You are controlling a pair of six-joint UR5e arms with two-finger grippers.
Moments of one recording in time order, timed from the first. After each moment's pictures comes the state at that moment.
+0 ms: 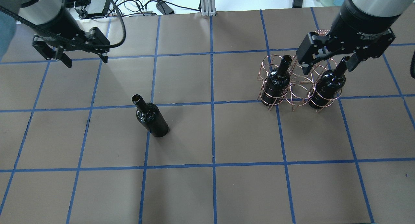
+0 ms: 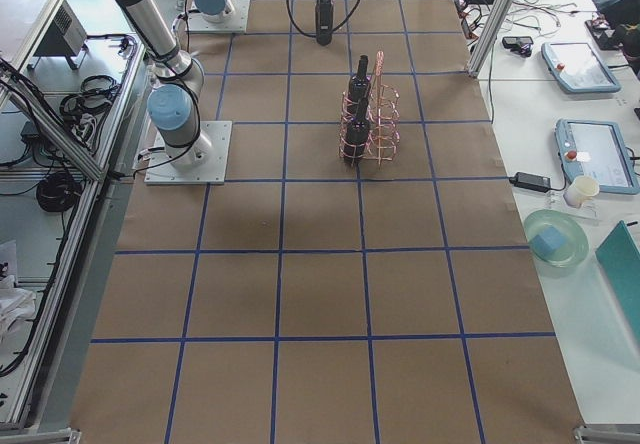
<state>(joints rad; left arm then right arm) -1.36 -1.58 -1.56 -1.52 1.57 0.03 1.56 -1.68 1.54 -1.44 -1.58 -0.04</state>
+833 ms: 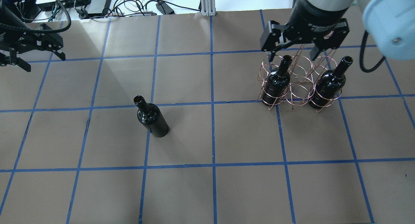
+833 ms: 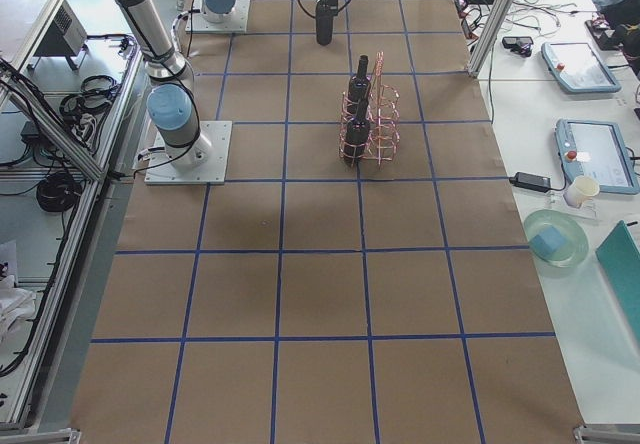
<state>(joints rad) -1.22 -1.58 -1.57 -1.53 1.55 0.04 1.81 -1.56 1.50 -1.59 -1.56 0.32</state>
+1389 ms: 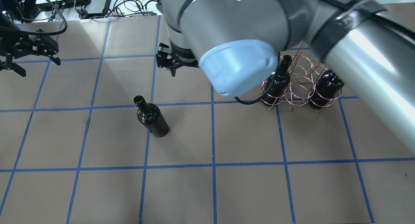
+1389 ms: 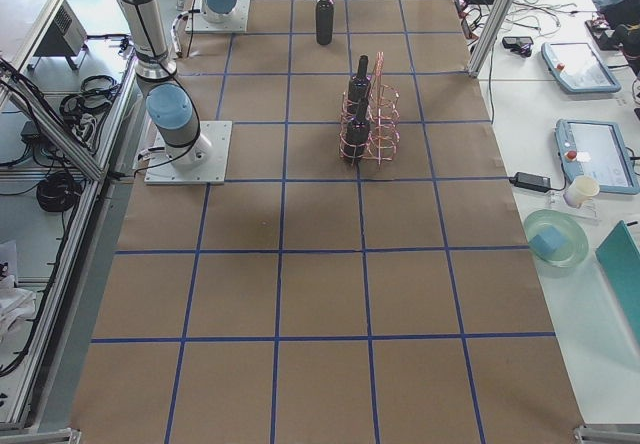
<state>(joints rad) -1.17 -1.59 -1.58 -1.53 1.58 0.04 2.12 -1.34 1.37 -1.76 -1.57 0.75</state>
